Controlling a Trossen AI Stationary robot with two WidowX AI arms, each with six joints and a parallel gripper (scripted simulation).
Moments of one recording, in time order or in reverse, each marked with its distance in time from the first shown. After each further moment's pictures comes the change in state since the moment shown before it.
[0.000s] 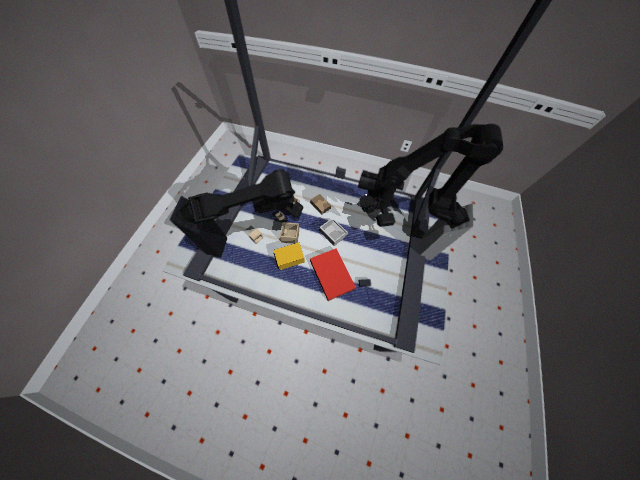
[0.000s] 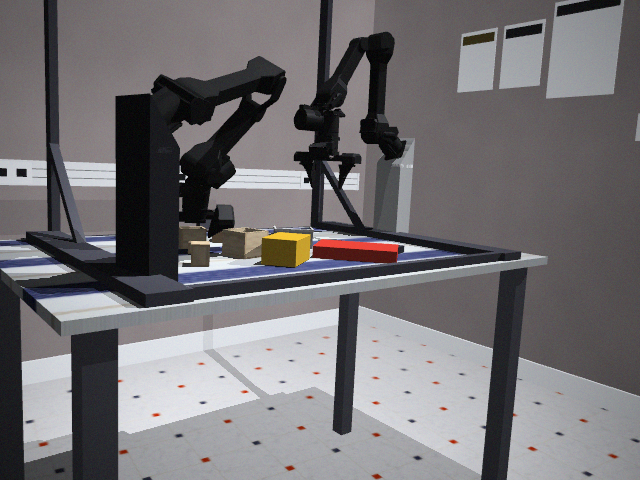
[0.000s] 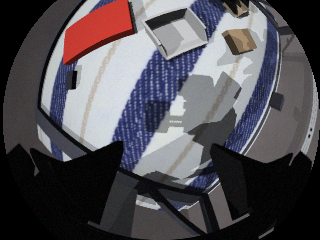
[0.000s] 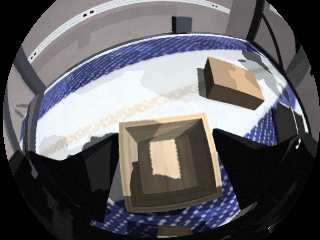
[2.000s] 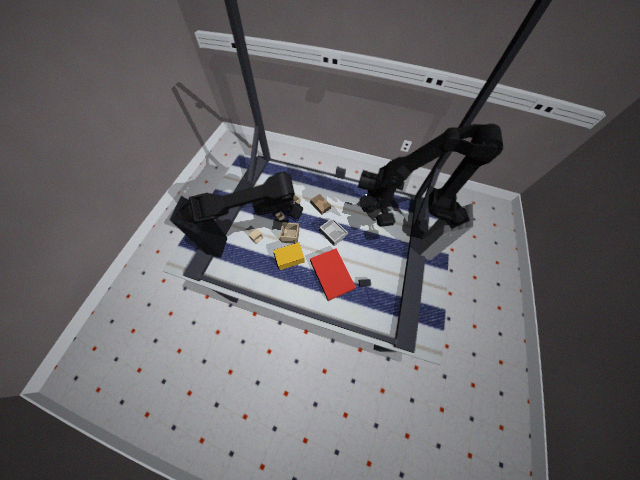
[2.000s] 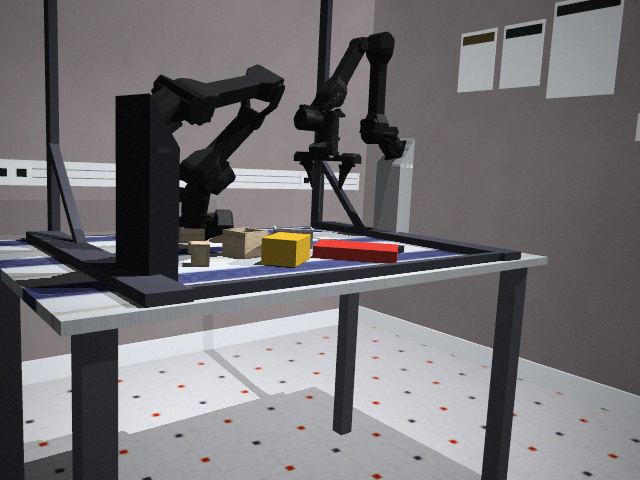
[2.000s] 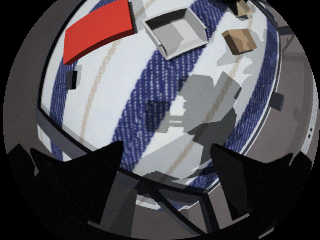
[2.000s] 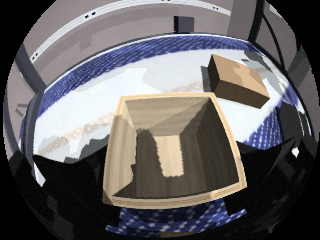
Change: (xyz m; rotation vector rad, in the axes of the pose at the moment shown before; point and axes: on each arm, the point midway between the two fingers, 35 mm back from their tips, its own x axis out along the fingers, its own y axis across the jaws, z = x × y) left arm 0.000 0.000 0.000 0.000 0.000 0.000; right arm 0.008 0.003 -0.007 0.001 -0.032 0.012
